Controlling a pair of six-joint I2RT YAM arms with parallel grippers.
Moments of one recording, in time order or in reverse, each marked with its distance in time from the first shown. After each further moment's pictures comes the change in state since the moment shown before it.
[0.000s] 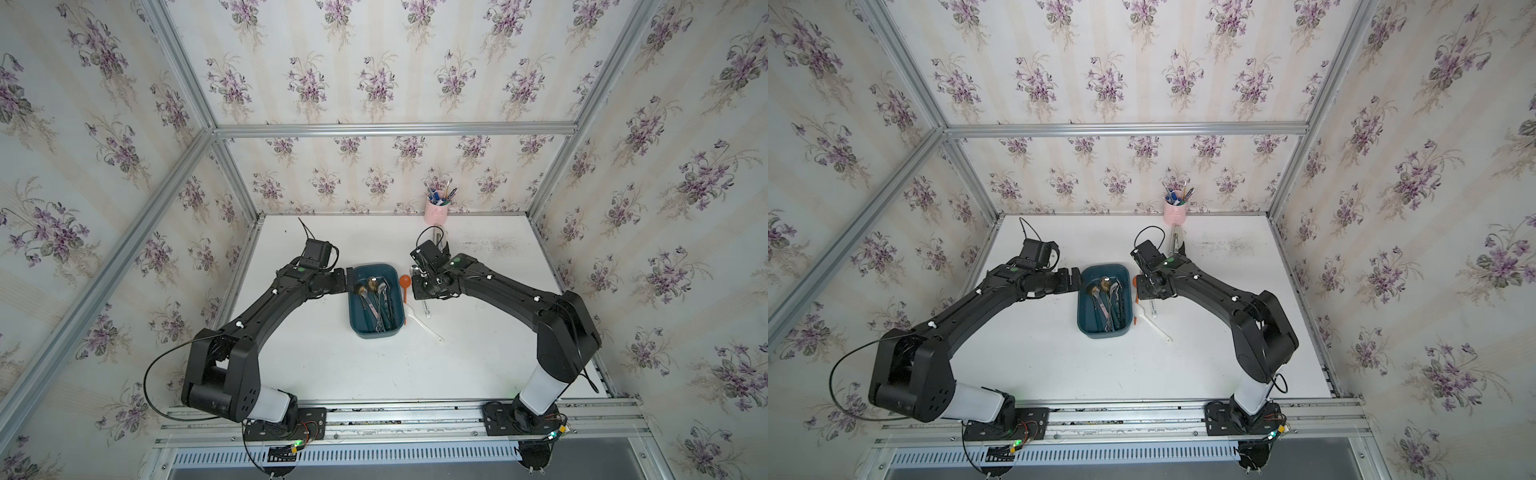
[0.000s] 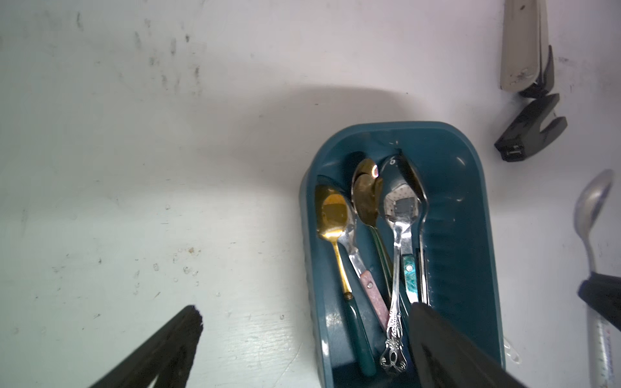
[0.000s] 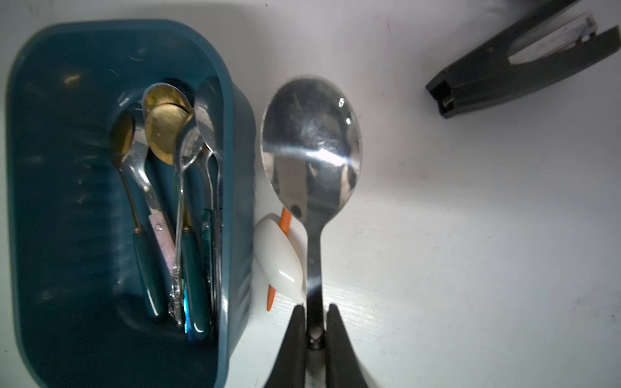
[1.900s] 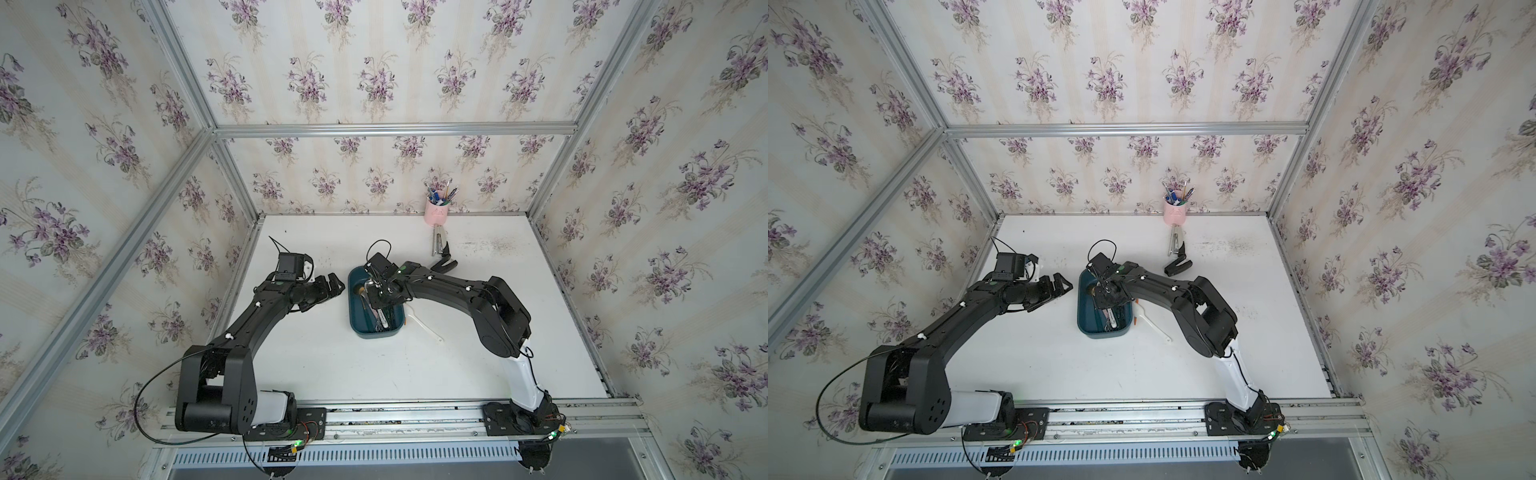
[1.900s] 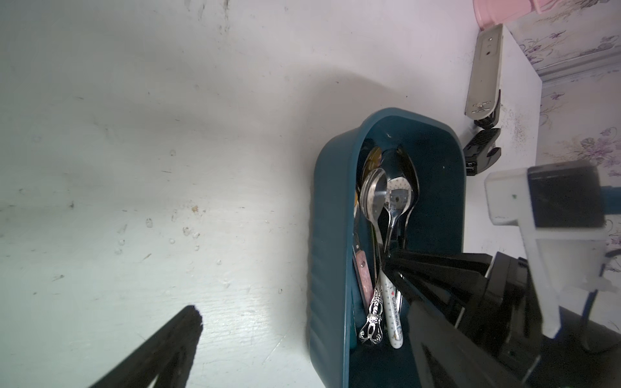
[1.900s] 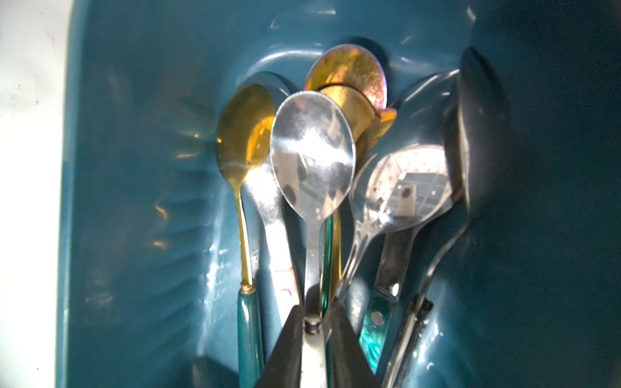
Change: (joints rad) left arm 0.170 -0.086 -0.162 0.091 0.249 -0.059; right arm 0.181 0.396 0.259 0.110 -0.084 0.031
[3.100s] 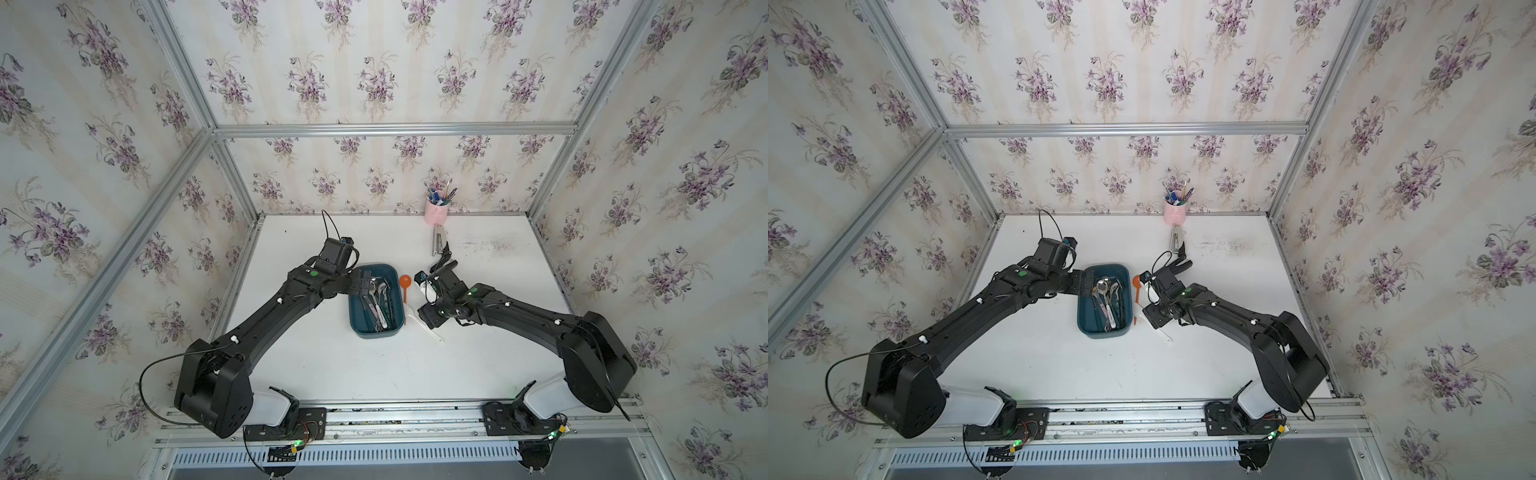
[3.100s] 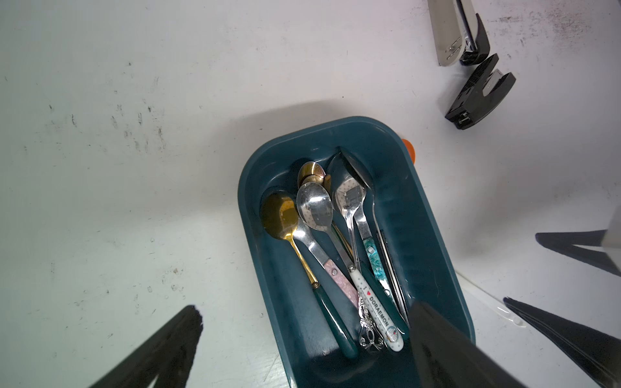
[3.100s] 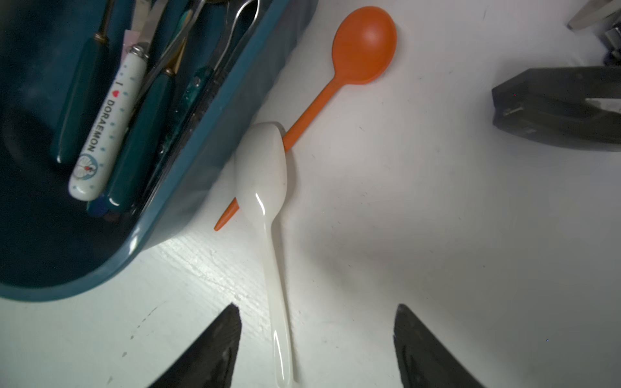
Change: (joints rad) left arm -0.385 0.032 0.252 -0.146 -0.422 0.166; right arm -0.176 -0.590 -0.705 0.192 0.040 -0.552
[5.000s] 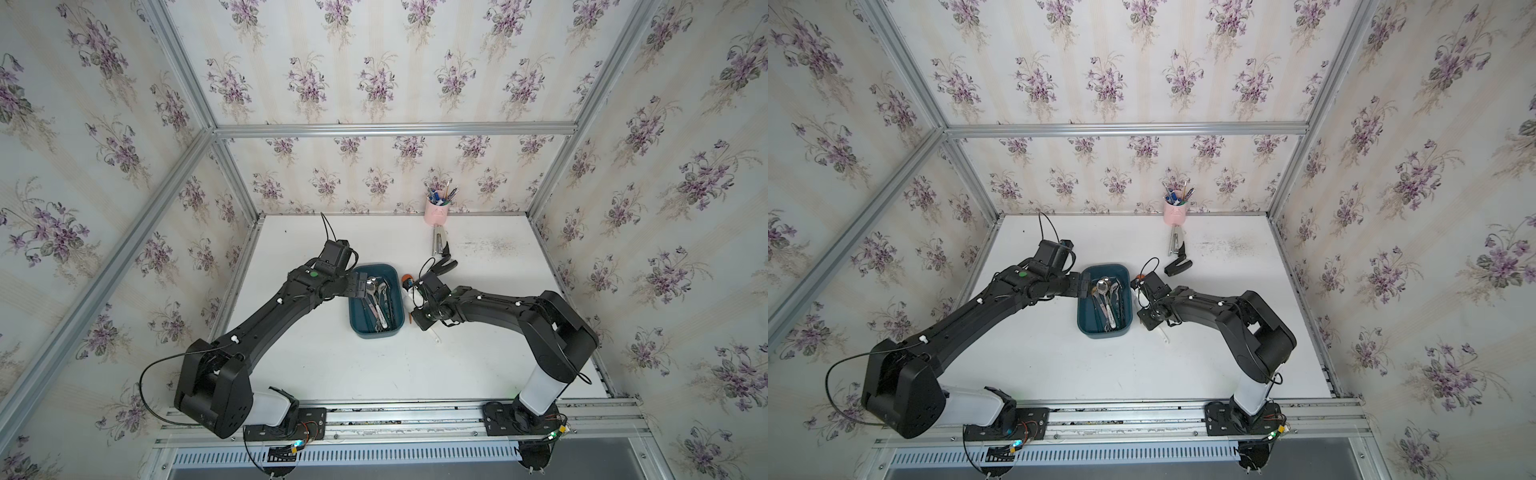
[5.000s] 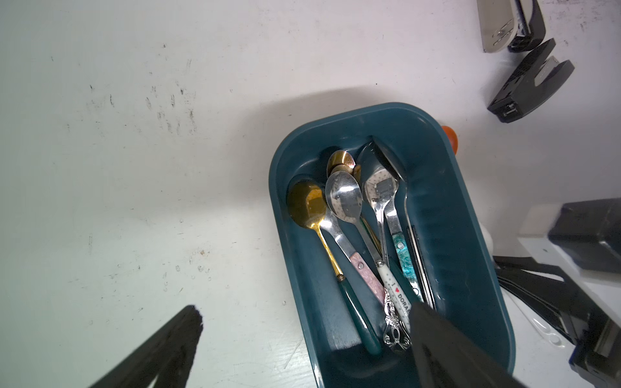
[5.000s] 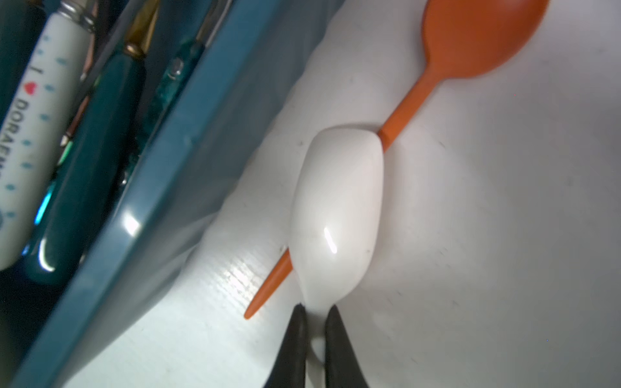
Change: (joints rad) left arm 0.000 -0.001 -0.011 -0.035 -0.066 -0.013; right arm 0.023 0.175 0.019 0.120 -0.043 0.025
